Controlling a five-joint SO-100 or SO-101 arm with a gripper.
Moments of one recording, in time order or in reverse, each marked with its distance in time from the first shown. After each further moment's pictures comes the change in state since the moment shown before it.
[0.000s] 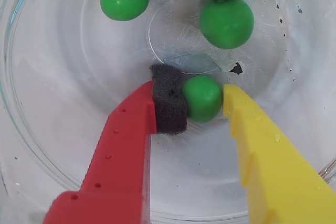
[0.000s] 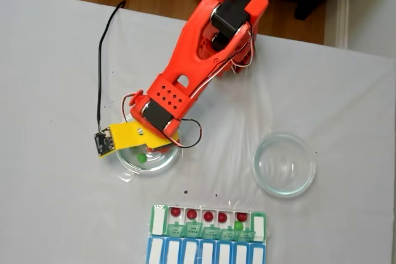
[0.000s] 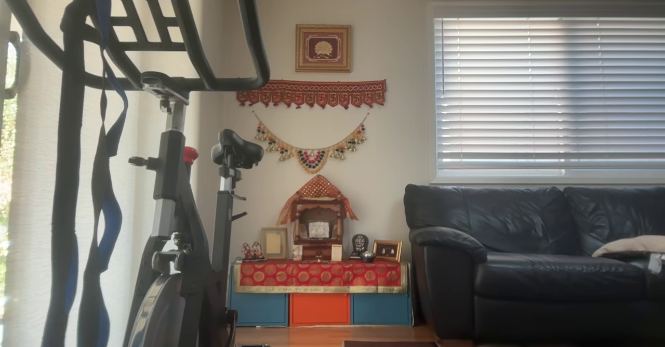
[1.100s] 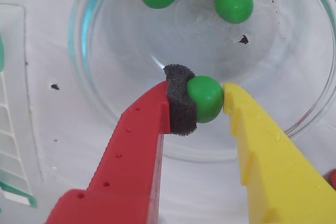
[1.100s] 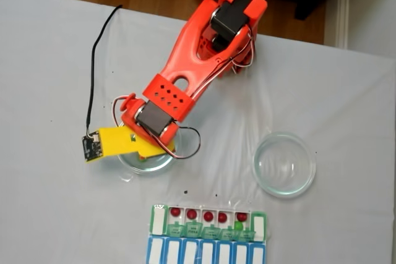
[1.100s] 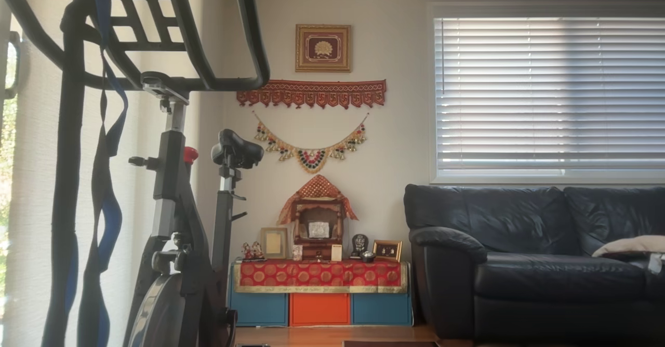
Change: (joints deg) arm -2.8 -1.4 -22.2 18.5 8.1
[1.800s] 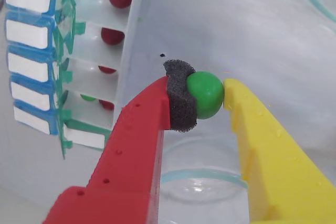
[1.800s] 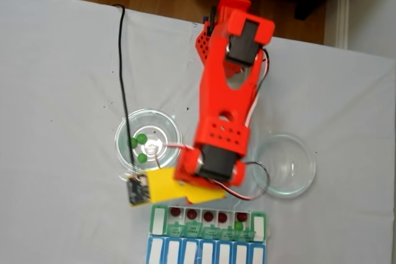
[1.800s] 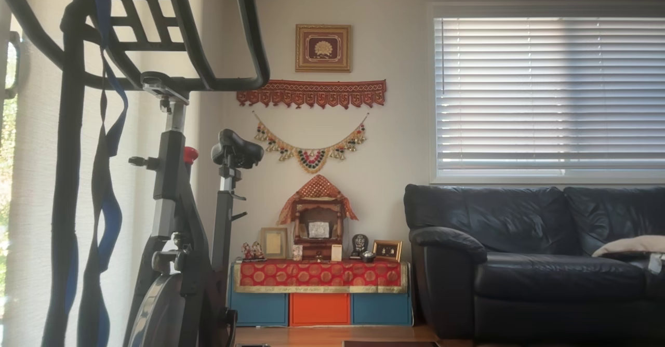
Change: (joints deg) arm -21.4 -13.0 -29.7 13.4 23.1
